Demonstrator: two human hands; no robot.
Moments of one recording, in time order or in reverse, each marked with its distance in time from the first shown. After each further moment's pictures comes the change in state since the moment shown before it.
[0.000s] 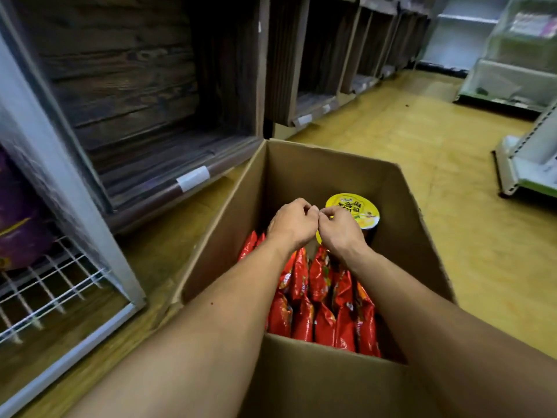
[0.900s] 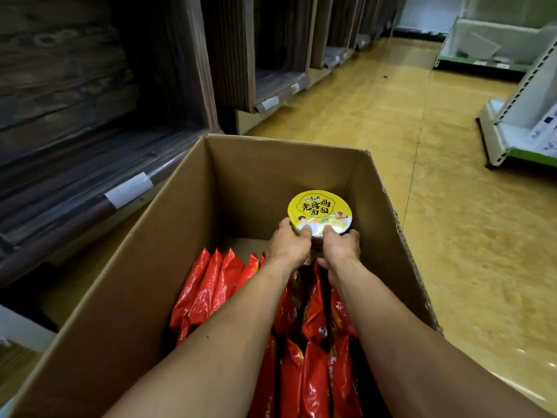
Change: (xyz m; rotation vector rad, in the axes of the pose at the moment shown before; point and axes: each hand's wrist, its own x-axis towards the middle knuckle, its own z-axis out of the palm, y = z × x) left_hand 0.076 0.001 0.119 -0.206 -0.101 -0.249; right_hand 0.094 0.094 0.009 0.576 0.259 0.581
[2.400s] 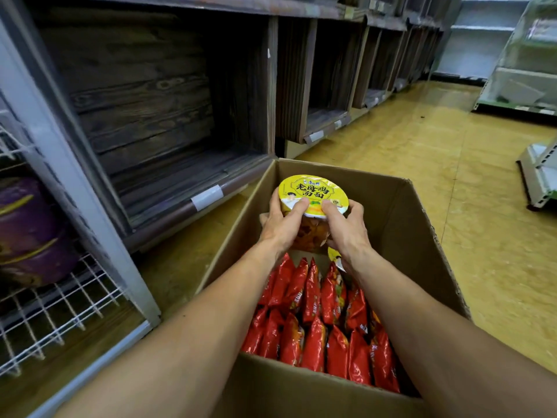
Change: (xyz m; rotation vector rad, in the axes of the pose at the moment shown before) left_hand -0.084 0.004 -0.143 -0.274 0.157 0.083; right_hand -0.142 -0.053 0.010 -0.087 -0.344 -0.361
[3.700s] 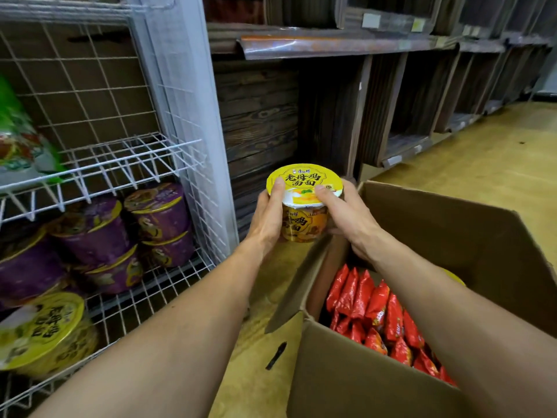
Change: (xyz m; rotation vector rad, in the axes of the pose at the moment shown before) left_hand -0.051 -0.002 -0.182 -0.241 0.283 0.078; right_hand -0.078 -0.077 0.118 0.014 -0.423 -0.333
